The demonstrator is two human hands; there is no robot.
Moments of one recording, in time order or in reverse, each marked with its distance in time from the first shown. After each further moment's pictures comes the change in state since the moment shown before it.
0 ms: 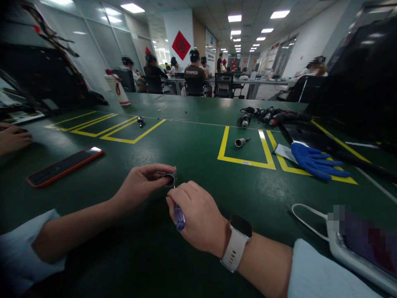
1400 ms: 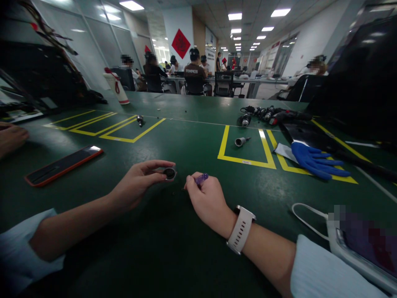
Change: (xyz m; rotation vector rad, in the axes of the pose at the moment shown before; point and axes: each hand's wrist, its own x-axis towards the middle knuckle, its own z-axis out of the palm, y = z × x) left_hand 0.003 0.008 -0.003 -0.119 0.022 -0.140; right_hand 0.009 0.022 -0.003 0.315 0.050 0.626
